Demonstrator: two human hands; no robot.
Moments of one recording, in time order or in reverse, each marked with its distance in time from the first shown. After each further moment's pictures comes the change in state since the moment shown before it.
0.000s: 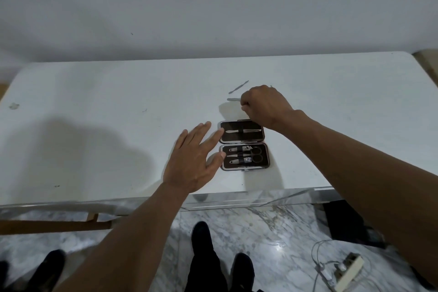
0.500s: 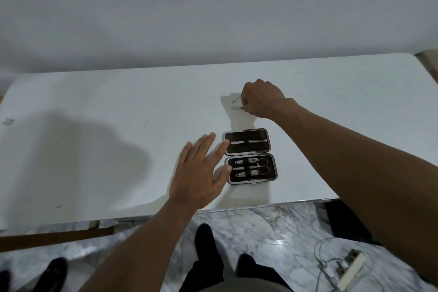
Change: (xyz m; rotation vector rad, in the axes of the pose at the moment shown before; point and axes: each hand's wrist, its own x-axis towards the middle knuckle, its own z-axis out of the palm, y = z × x) left_hand 0.001 0.004 -0.005 -0.005 -0.009 -0.008; right_hand 0.053 0.001 -0.007 -0.013 -0.128 0.142
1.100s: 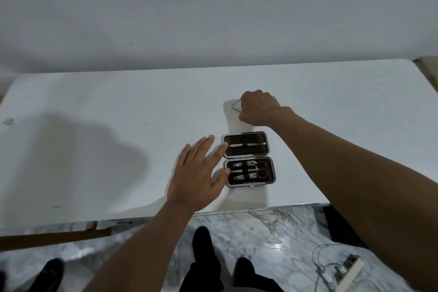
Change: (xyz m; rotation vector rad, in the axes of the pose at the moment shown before) left_hand -0.001 0.001 -0.001 0.003 0.008 -0.005; right_hand -0.007 -0.007 0.006 0.073 -0.079 0.027
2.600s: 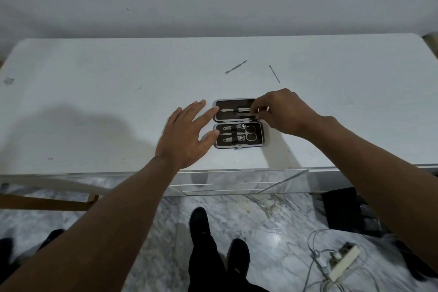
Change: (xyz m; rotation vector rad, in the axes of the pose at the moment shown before) left_hand -0.001 -0.003 0.007 -0.010 0.064 0.000; right_hand -0.105 0.054 0.031 0.137 0.092 -0.226
